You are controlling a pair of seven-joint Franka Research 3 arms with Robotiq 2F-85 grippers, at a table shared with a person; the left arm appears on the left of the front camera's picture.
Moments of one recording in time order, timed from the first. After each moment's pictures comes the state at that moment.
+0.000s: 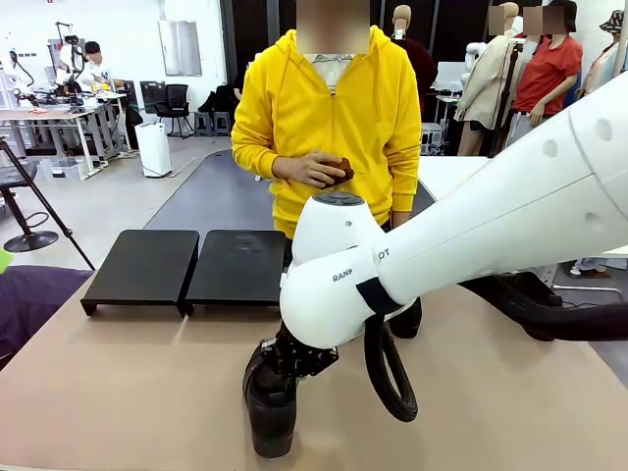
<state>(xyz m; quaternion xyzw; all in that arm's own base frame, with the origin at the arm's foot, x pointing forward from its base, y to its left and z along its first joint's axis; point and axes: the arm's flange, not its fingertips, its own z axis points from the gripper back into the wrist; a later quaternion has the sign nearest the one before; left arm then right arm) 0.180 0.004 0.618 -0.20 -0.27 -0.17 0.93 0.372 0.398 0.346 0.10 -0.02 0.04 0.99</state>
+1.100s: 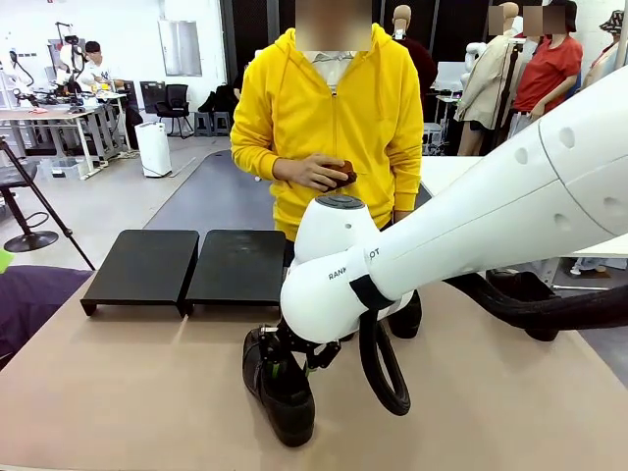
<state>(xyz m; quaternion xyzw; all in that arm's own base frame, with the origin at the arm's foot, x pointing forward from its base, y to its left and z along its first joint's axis) 0.180 0.004 0.618 -0.20 -0.27 -0.17 0.93 0.397 0.398 0.340 0.11 -0.04 -0.01 0.99</state>
